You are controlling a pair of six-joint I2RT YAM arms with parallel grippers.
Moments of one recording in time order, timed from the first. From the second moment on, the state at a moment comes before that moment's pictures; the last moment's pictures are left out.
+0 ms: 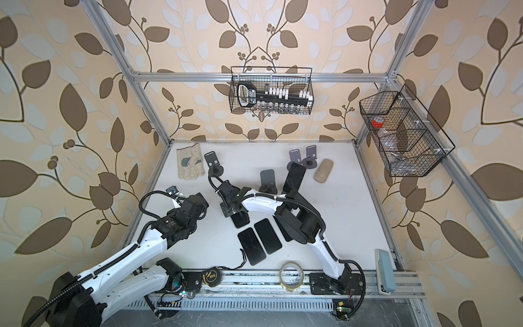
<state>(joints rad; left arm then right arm) -0.51 0.92 0.53 -0.42 -0.76 -0.92 0.94 2.24 1.65 -0.50 0.17 0.44</state>
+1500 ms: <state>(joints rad) -0.51 0.96 0.53 -0.39 -0.72 -0.87 0.90 2.08 1.66 -0.54 0.19 0.44</state>
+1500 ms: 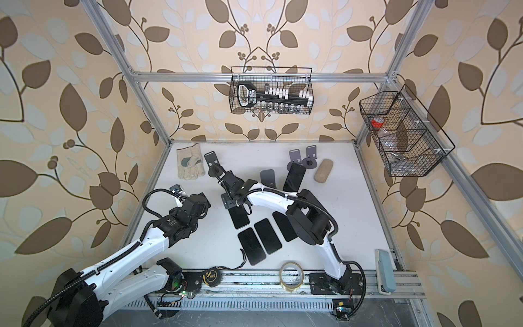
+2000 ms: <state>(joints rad) -0.51 0.96 0.53 -0.33 -0.65 -0.80 0.76 1.74 1.43 -0.44 0.22 0.43</state>
